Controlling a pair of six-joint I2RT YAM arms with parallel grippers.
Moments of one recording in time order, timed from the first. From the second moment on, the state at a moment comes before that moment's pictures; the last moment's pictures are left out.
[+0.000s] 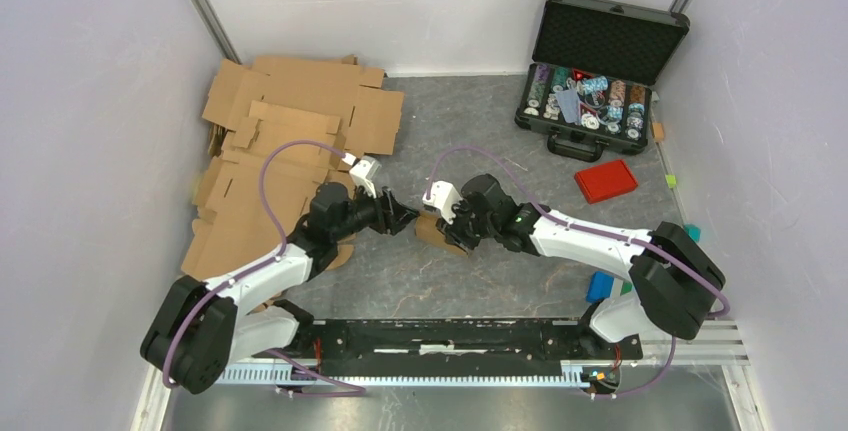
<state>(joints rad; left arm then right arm) -0.50 1.13 0.39 0.43 0.37 -0.42 0.85 1.44 0.78 -0.11 -0.19 -0.25</state>
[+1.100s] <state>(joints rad) -0.49 1.24 0.41 0.47 0.48 -0.42 0.85 1.44 0.79 -0.13 -0.20 -0.27</state>
